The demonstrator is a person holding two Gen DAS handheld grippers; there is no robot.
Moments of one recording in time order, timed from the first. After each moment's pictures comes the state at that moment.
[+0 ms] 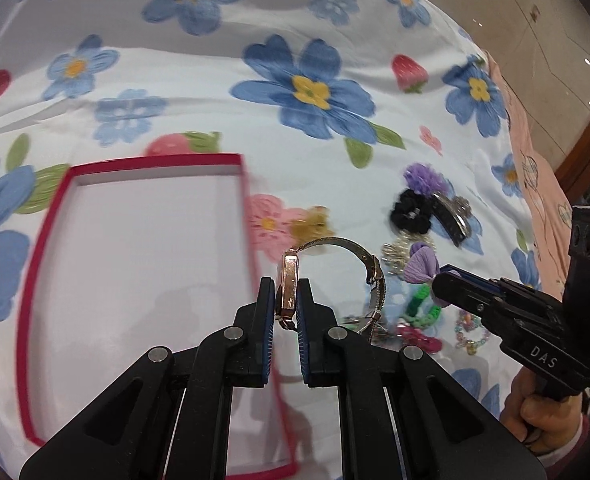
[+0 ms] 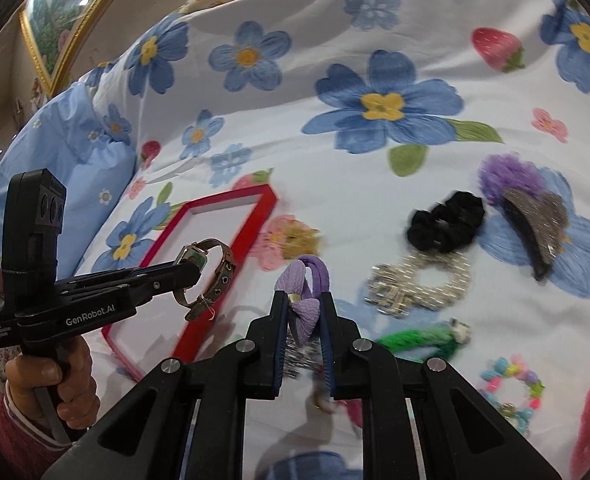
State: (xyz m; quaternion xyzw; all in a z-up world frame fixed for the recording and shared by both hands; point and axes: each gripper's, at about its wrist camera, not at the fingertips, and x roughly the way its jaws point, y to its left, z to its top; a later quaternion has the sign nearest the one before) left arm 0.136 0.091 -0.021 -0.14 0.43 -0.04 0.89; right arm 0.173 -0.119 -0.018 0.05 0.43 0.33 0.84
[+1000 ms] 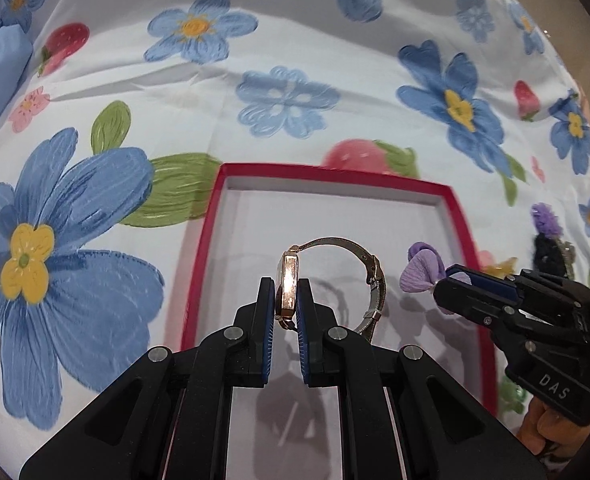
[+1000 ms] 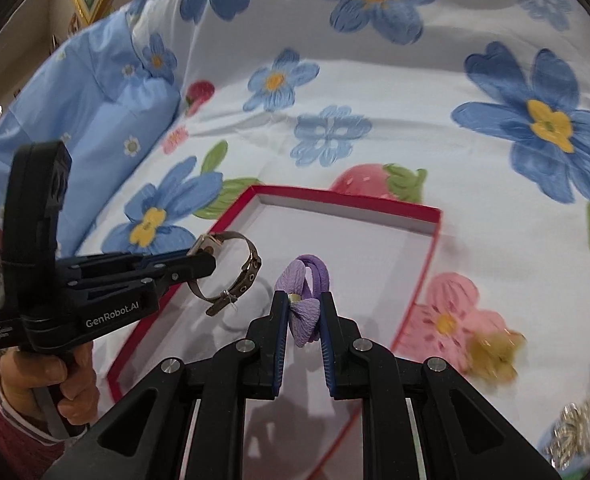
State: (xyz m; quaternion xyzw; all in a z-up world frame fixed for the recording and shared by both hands) left arm 0.174 0.240 -0.069 -0.14 0.48 0.08 0.86; right arm 0.224 0.074 -0.055 -0.03 0.47 0.42 0.78
